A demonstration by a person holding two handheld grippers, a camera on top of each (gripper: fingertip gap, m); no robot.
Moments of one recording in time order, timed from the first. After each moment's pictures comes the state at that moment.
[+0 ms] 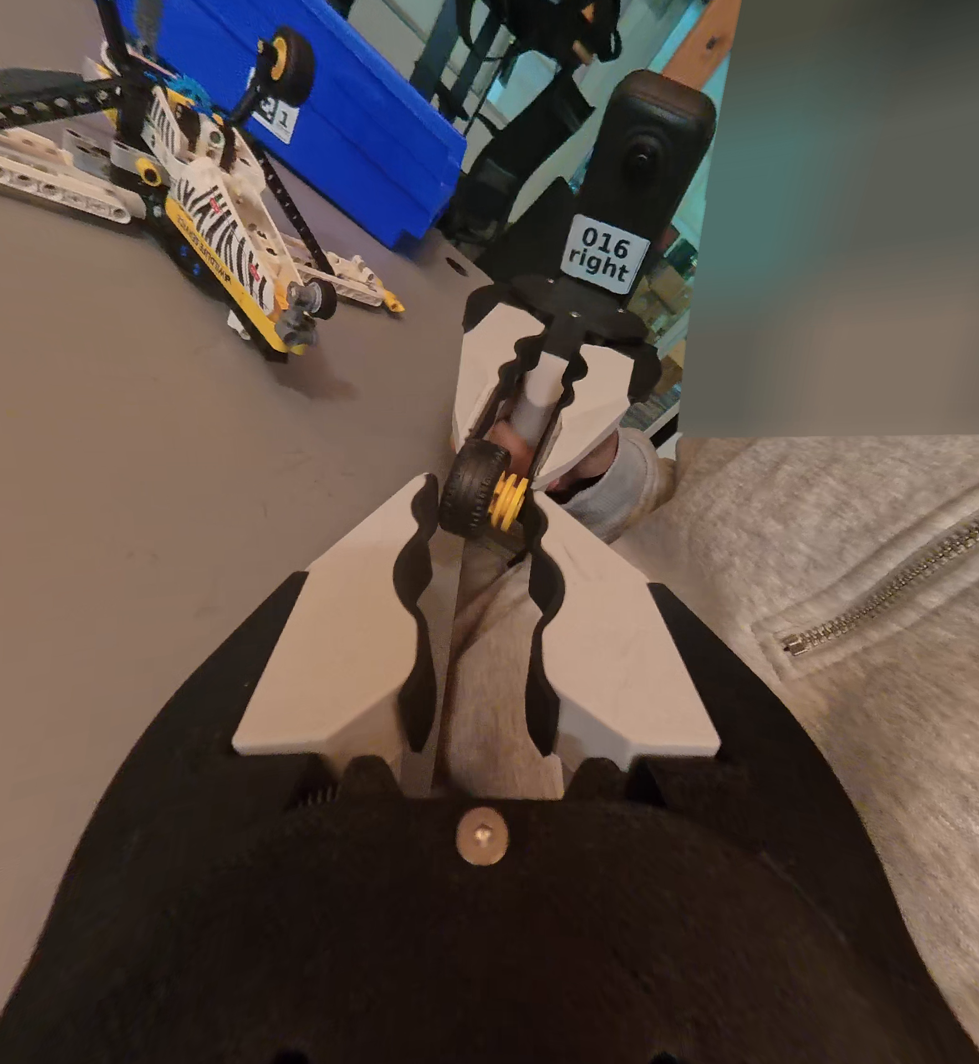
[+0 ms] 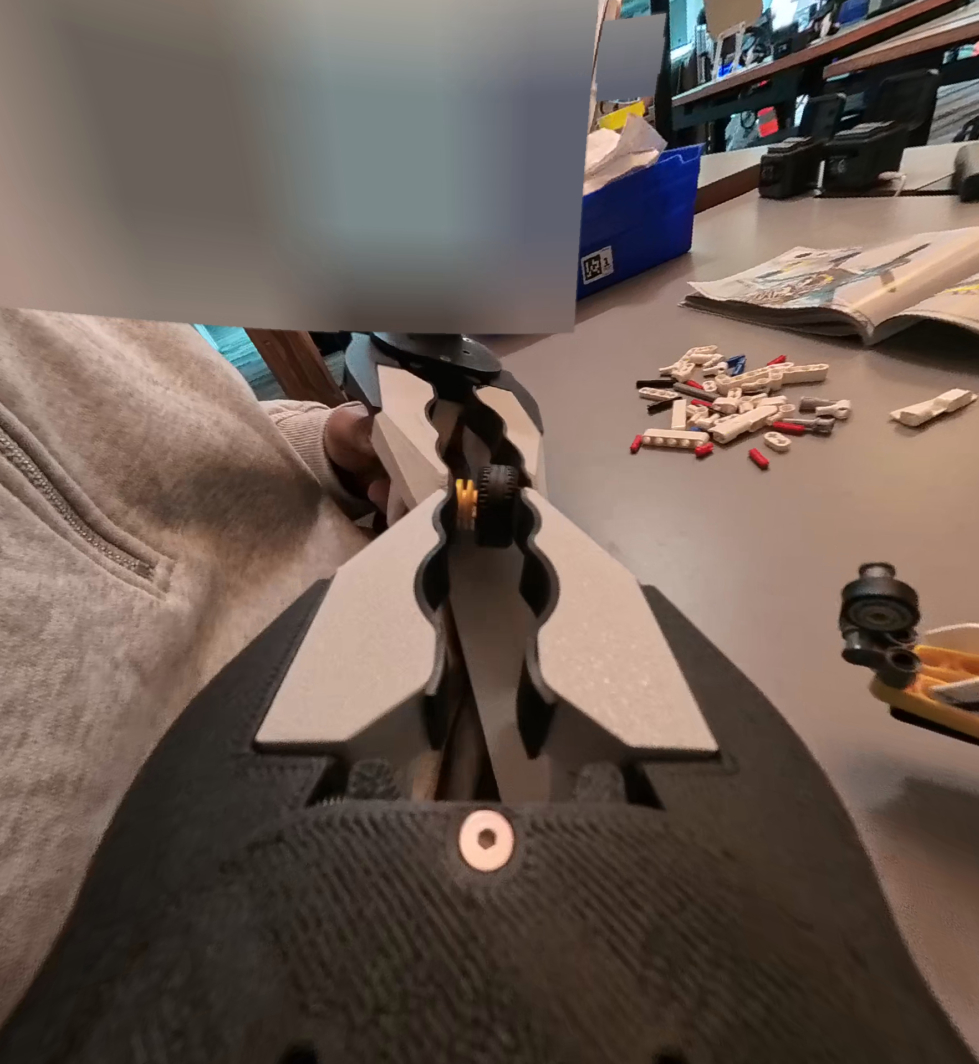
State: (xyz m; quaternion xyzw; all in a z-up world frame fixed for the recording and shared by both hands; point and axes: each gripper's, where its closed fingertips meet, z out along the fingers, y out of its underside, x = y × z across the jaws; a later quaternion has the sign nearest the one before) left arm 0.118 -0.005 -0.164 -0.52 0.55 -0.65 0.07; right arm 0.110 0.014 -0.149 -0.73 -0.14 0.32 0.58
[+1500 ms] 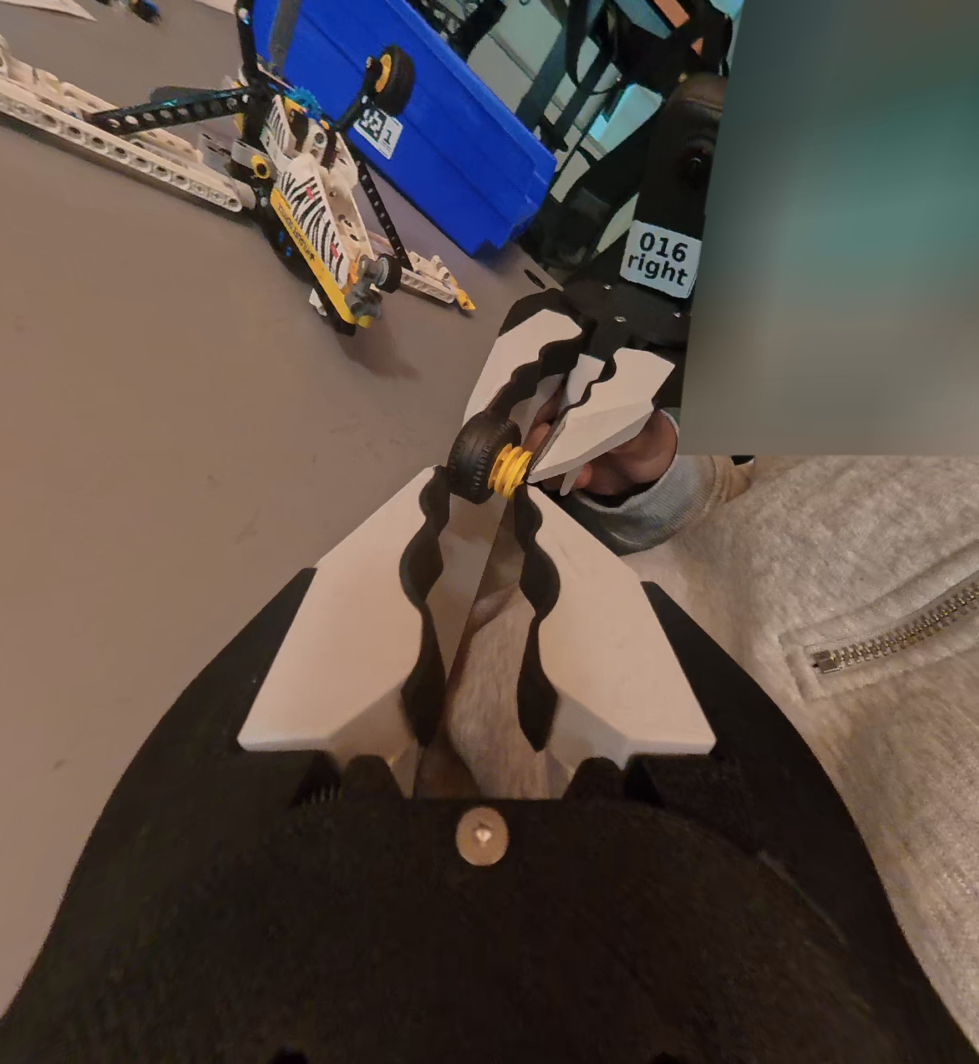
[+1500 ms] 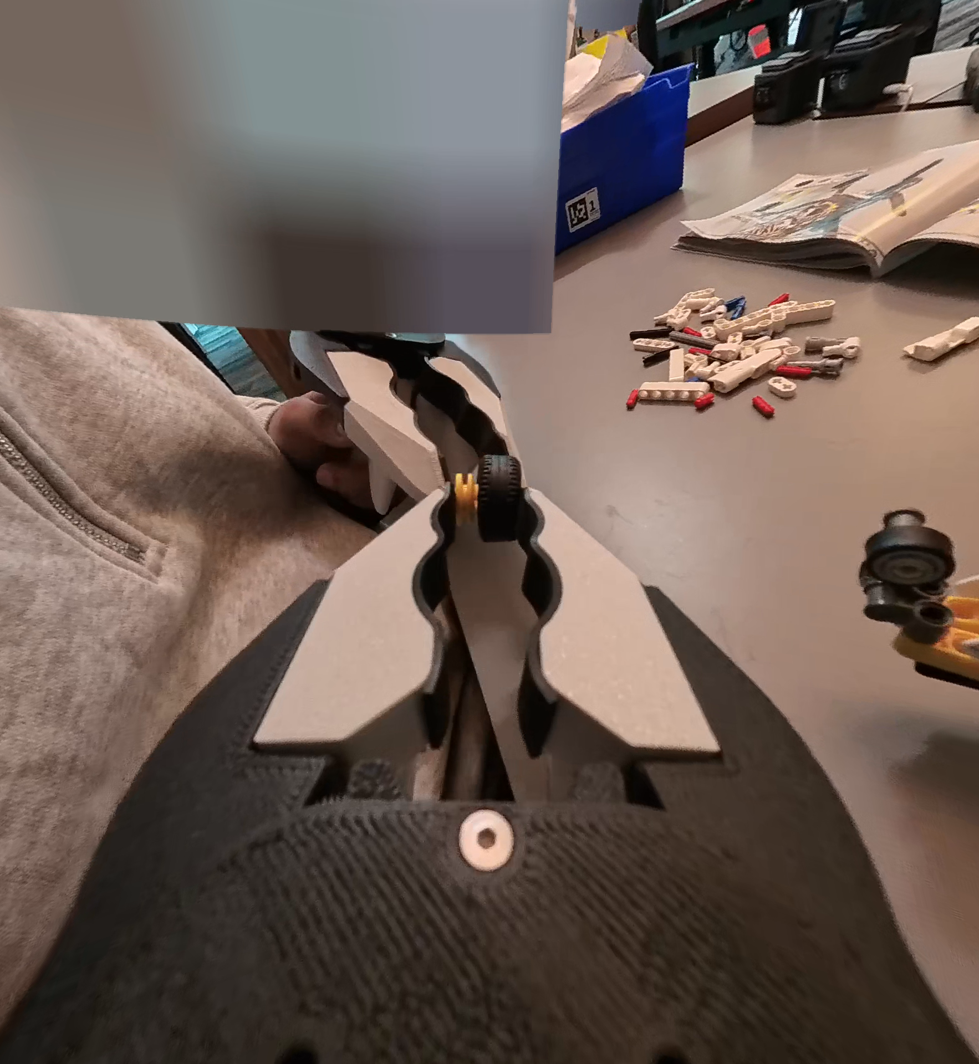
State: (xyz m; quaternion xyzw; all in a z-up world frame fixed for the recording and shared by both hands) left arm 0.108 0.005 -0.176 -0.57 0.53 -0.61 0.12; right arm 0.108 0.014 -0.165 -0.76 -0.12 0.32 0.55
